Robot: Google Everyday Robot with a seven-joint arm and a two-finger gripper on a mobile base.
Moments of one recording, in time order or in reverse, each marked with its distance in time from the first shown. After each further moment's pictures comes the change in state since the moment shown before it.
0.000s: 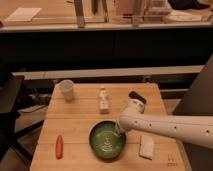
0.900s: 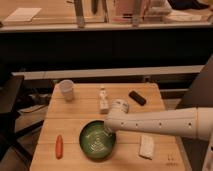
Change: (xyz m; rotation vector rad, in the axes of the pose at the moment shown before) arm 0.030 -0.062 0.002 -0.016 0.020 -0.102
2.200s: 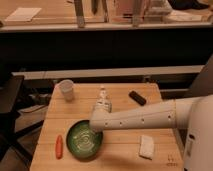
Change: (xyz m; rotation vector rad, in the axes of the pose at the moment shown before) arm 0.045 -0.055 0.003 0.007 0.036 -0.043
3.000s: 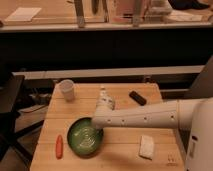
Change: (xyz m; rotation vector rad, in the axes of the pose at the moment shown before) arm 0.002 0.020 -0.002 0.018 0.019 0.024
